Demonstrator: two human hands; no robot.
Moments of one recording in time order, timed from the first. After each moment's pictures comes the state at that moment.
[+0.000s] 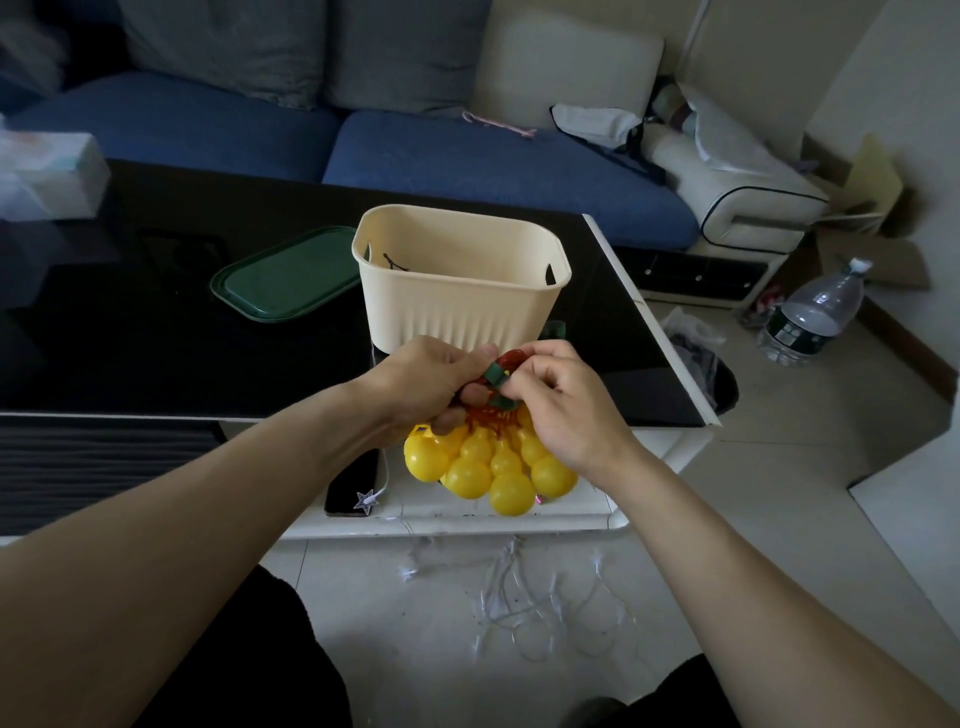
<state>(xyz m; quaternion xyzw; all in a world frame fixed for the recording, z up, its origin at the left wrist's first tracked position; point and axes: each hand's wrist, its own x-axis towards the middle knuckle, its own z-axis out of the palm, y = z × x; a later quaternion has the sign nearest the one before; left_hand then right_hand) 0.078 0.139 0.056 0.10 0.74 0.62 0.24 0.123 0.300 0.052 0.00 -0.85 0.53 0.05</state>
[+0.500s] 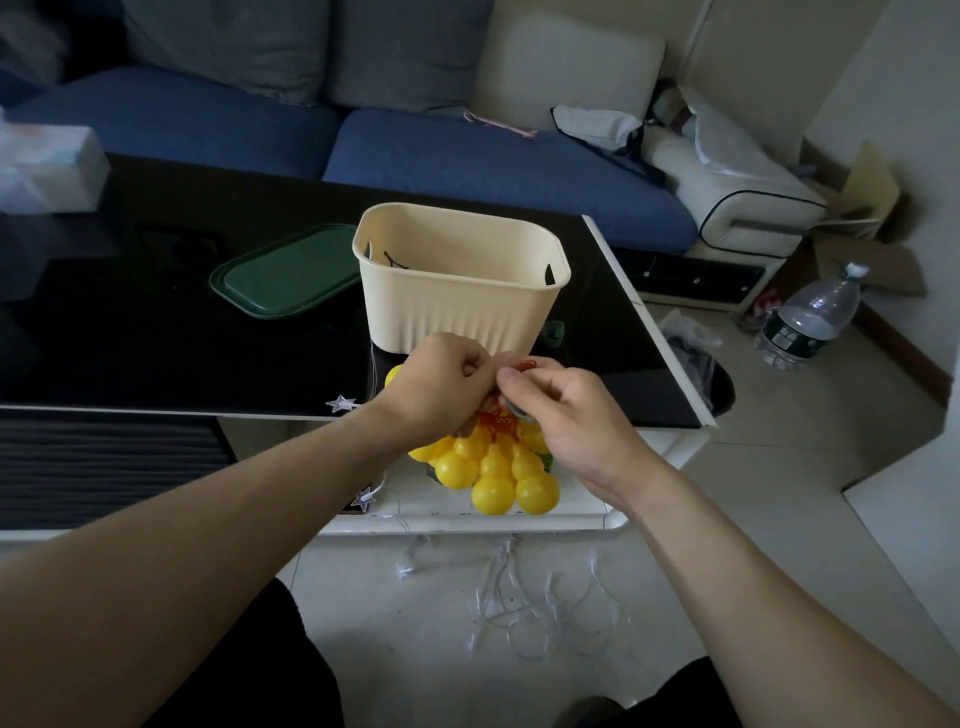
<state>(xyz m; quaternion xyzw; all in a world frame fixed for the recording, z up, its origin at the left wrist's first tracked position) 0.090 0.151 0.054 0.17 0.82 0.54 0.06 0.136 0.302 0.053 0.04 -0.80 0.60 0.00</state>
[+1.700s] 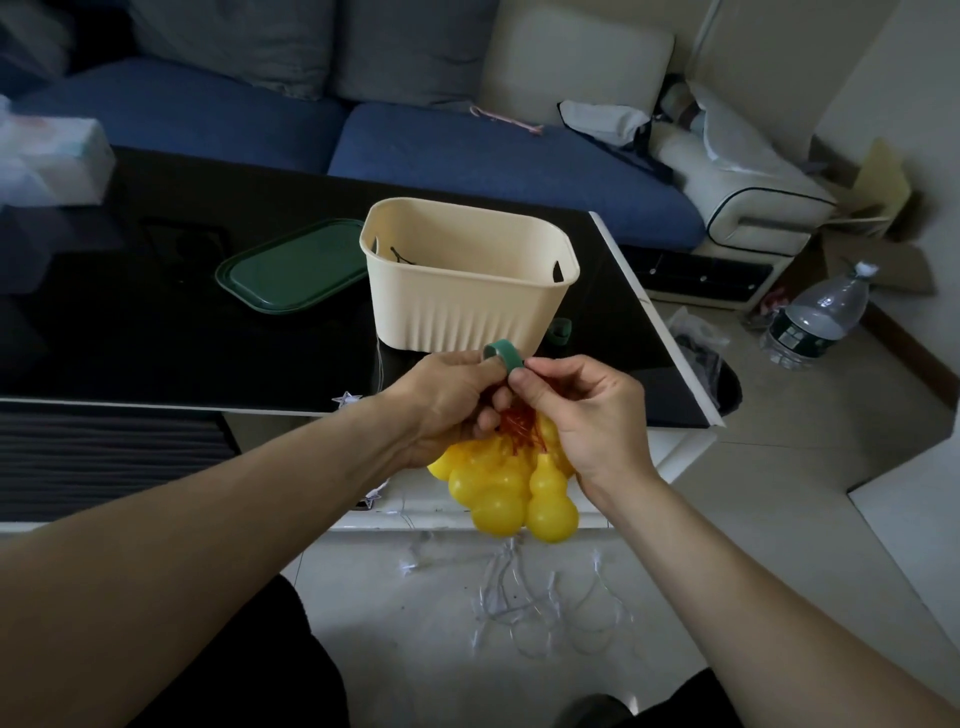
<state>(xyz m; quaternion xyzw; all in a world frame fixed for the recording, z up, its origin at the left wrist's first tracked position) 0.094 0.157 0.053 -0.01 0.61 0.74 0.28 0.134 0.296 0.036 -0.03 -0.70 0.70 0.15</state>
